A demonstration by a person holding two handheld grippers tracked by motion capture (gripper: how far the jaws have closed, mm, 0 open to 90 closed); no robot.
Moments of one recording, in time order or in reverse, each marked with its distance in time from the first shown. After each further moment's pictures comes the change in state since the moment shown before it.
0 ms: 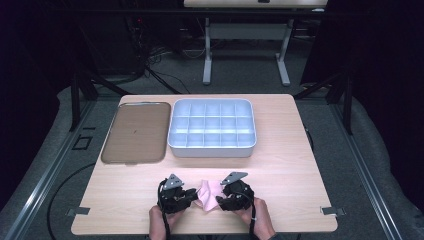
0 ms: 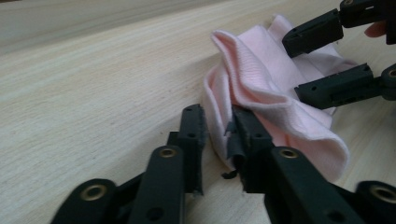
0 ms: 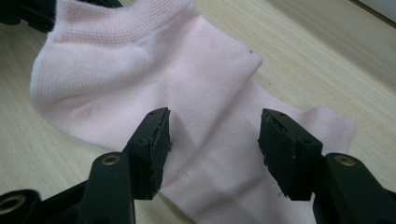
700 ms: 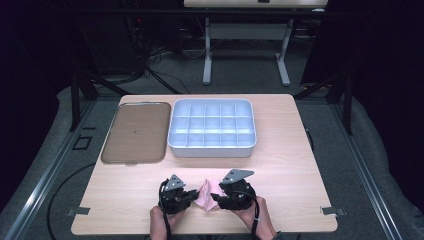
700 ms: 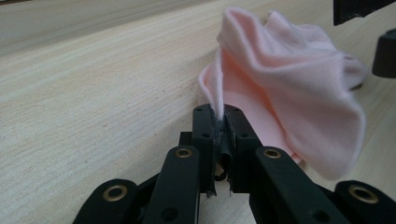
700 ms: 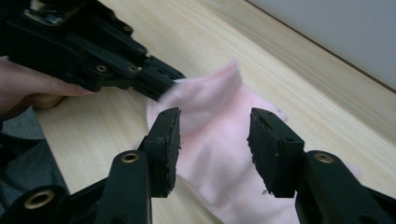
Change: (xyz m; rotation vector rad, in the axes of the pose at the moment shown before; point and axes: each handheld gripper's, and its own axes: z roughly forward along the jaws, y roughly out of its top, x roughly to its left) left arm -0.005 -0.002 0.004 -0.005 -0.004 0.027; right arm 0.007 0.013 -0.034 -0.151 0.117 -0.006
